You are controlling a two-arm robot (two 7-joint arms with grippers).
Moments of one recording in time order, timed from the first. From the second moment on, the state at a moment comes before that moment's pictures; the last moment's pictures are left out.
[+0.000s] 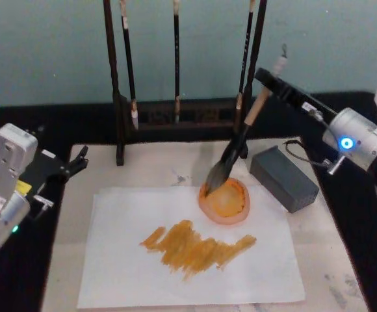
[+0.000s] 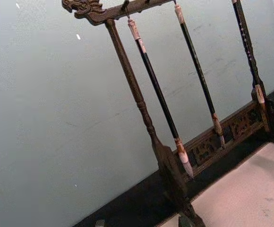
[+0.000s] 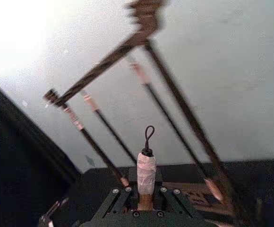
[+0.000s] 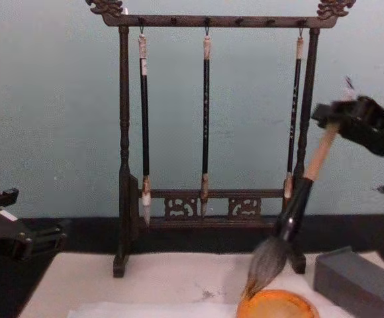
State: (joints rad) left arm -0.20 0.60 0.45 -1.41 -0.25 -0.12 0.03; right arm 0.45 0.48 -0.43 -1.35 1.16 0.20 0.35
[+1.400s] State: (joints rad) left arm -0.20 0.60 0.45 -1.41 -0.25 -0.12 0.03; right arm 0.51 0.42 -0.68 -1.47 0.65 0.16 0.36
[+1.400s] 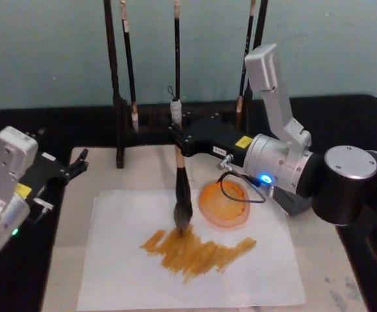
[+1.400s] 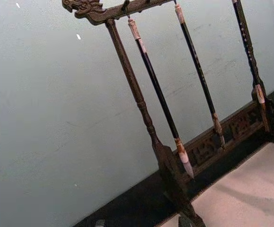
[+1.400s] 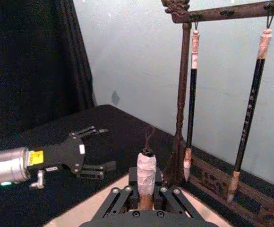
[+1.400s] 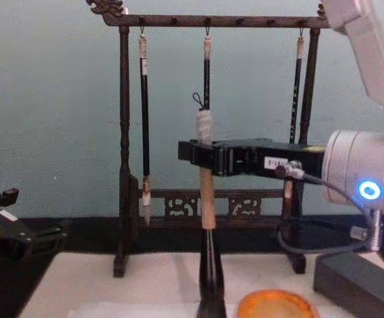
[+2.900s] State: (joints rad) left arm -0.20 0.60 0.45 -1.41 -0.25 -0.12 0.03; right arm 0.48 0.31 -0.61 -1.40 0.56 0.14 0.42
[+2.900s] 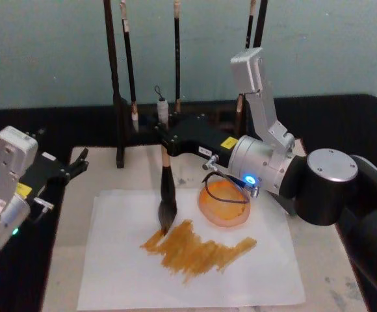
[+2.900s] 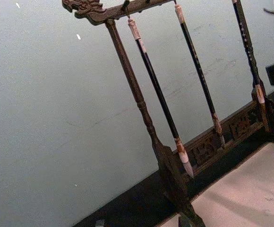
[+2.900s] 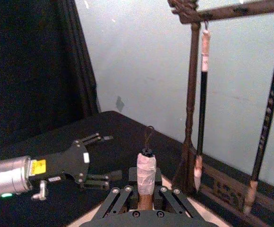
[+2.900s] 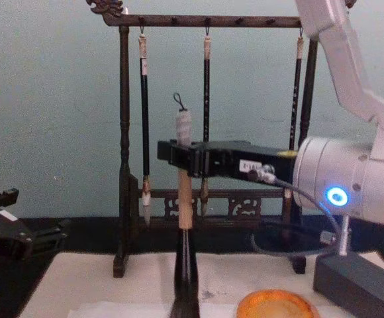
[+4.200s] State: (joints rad) left arm -0.20 0.60 0.45 -1.41 -0.25 -0.12 0.03; right arm 0.44 0.30 -0.53 -1.43 0.55 0.16 0.44
